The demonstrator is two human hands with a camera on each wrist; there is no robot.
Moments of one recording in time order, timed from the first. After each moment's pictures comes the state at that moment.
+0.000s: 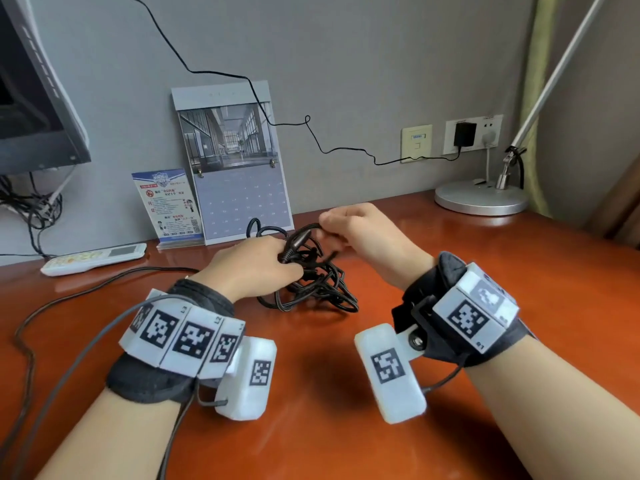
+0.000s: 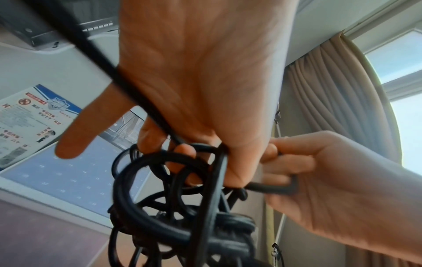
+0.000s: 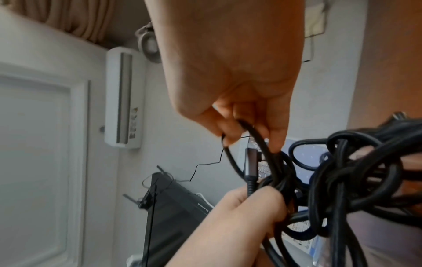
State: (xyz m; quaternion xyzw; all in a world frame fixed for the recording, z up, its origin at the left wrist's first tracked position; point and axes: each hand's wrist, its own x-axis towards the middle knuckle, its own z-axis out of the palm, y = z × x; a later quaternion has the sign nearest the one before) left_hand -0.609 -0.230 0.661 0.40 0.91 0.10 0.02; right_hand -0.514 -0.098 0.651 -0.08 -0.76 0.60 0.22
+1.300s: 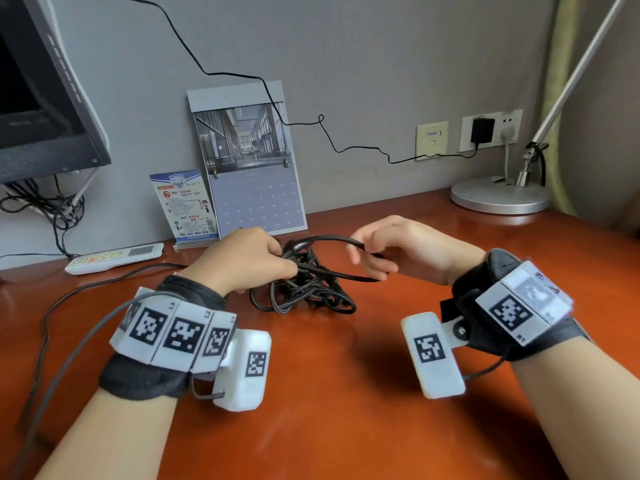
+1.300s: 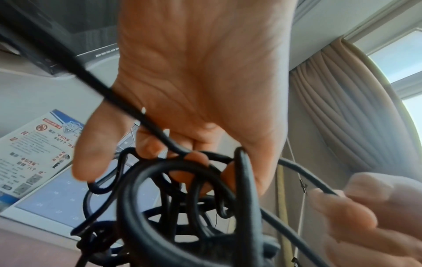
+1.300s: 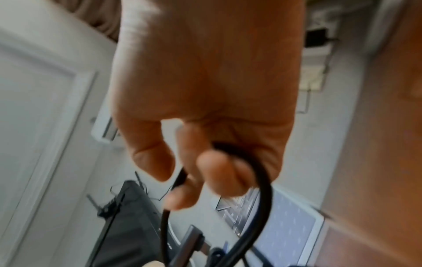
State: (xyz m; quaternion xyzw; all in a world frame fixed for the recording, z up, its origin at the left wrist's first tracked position) left_hand -0.622 -0.247 0.669 0.38 0.92 0.14 0.01; right_hand -0.494 -0.067 0.646 0.05 -0.79 0.61 0.07
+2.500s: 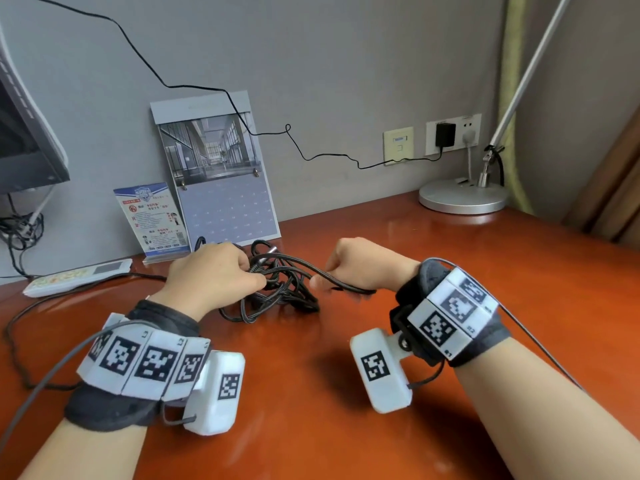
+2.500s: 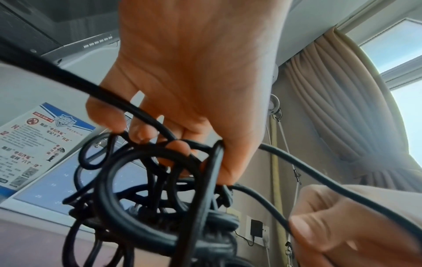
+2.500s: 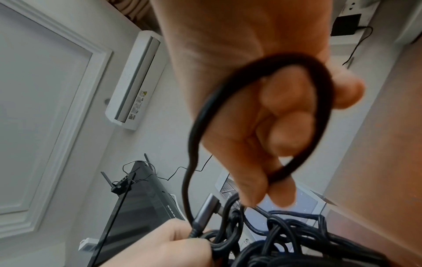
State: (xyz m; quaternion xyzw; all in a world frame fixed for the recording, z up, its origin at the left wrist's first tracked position) left_hand -0.615 -0.239 0.664 0.34 0.93 0.05 -0.09; right_hand -0.497 -0.079 0.649 -0.14 -0.95 0.26 0.07
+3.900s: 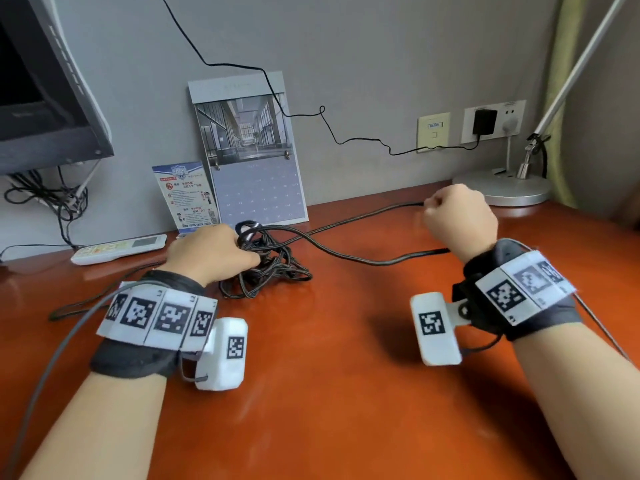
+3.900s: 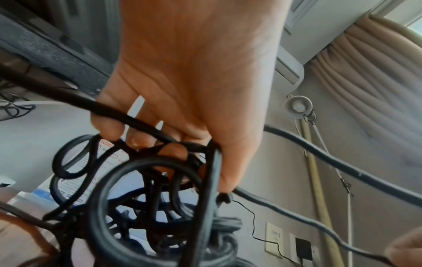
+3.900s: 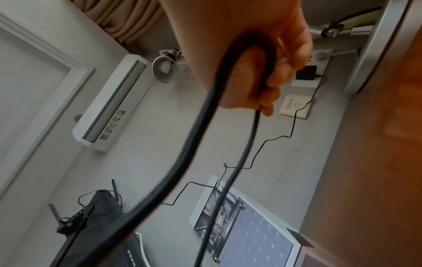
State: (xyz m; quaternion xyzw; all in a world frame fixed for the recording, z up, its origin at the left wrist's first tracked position) left_hand -0.647 -0.269 0.665 0.28 0.96 0.07 -0.03; right_hand -0.490 -0.022 0.637 -0.41 -0.83 0.17 0.35
